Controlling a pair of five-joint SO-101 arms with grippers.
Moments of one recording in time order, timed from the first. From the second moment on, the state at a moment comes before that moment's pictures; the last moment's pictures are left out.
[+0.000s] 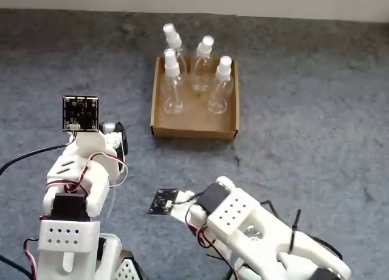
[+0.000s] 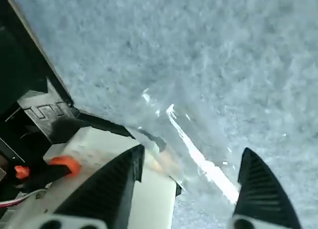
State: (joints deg) left arm -4.1 -70.6 64.9 47.4 6.5; right arm -51.1 -36.0 57.7 87.8 27.2
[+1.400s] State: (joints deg) left arm -4.8 -70.6 64.9 47.4 6.5; right arm 30.1 22.7 -16.3 86.7 -9.8
